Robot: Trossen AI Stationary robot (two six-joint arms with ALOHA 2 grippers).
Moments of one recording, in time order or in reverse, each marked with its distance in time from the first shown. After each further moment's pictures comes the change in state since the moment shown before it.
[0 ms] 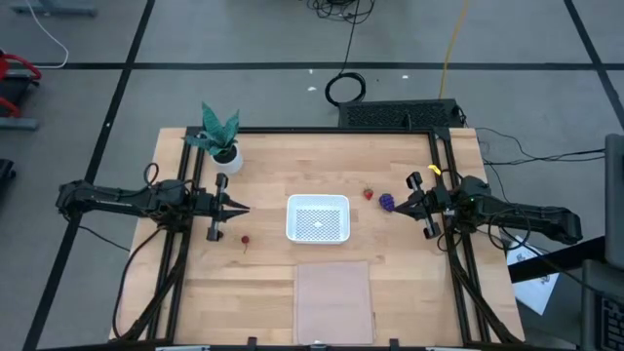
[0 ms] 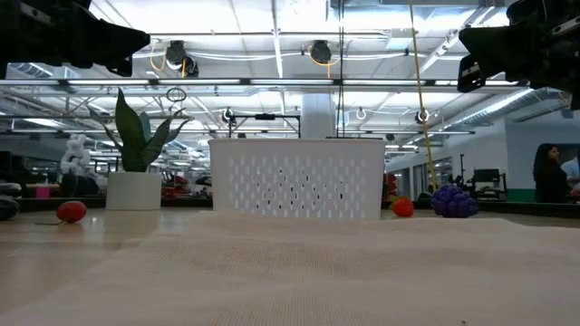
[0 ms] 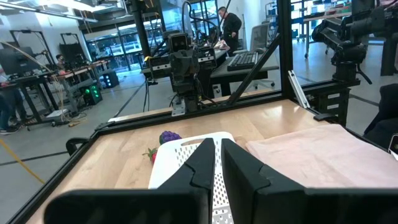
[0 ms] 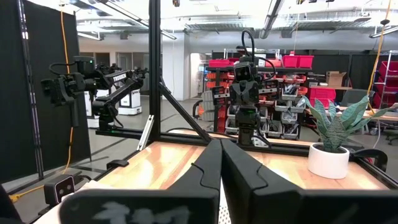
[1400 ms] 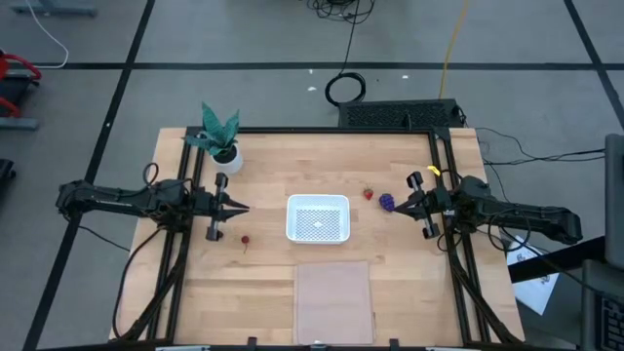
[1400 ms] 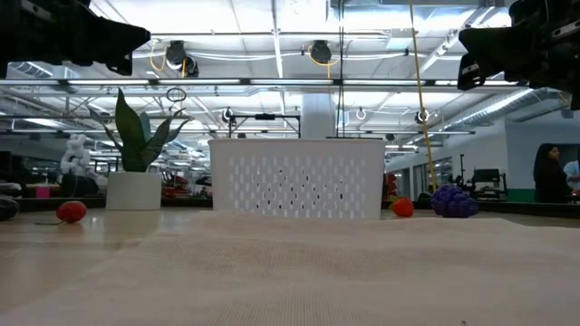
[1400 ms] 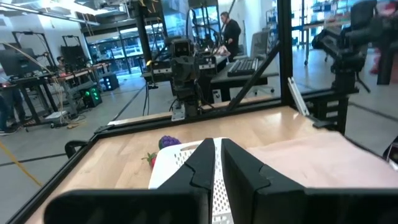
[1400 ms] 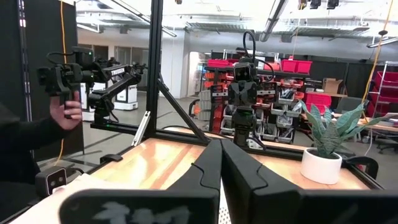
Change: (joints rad) left arm 0.000 0.000 0.000 0.025 0.000 -0.029; right arm 0.000 0.000 0.000 -0.004 0.000 -0.060
